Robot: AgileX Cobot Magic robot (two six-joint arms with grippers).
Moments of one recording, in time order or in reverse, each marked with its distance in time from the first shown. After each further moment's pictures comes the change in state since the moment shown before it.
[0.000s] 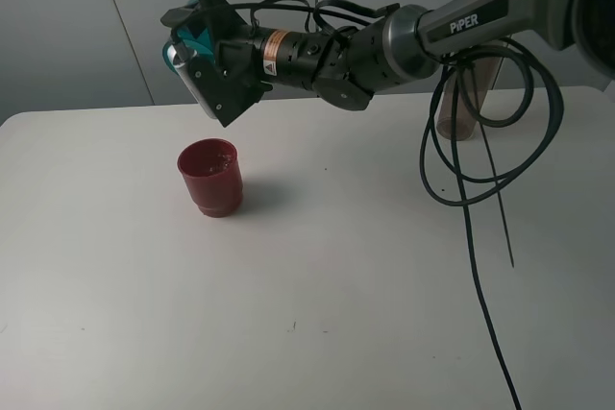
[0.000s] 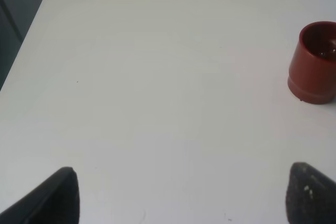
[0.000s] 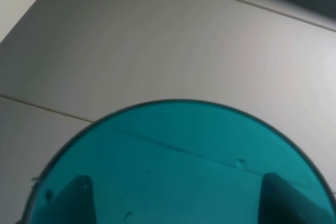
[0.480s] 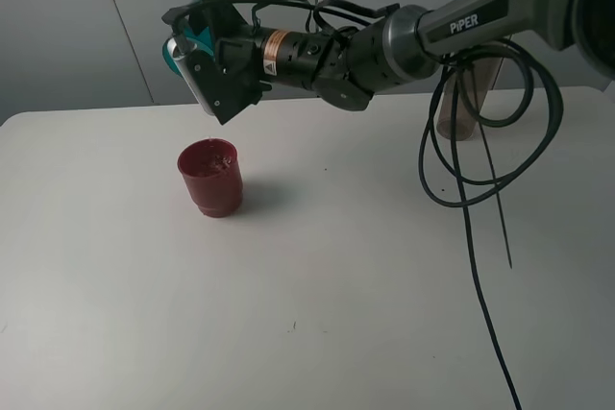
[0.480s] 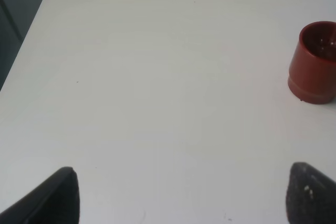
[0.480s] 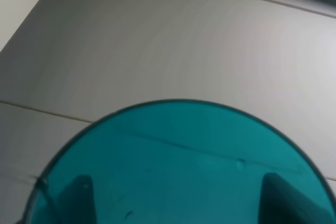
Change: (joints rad) left arm 0.000 0.000 0.000 0.000 0.000 0.000; right arm 0.000 0.000 0.000 0.010 0.000 0.041
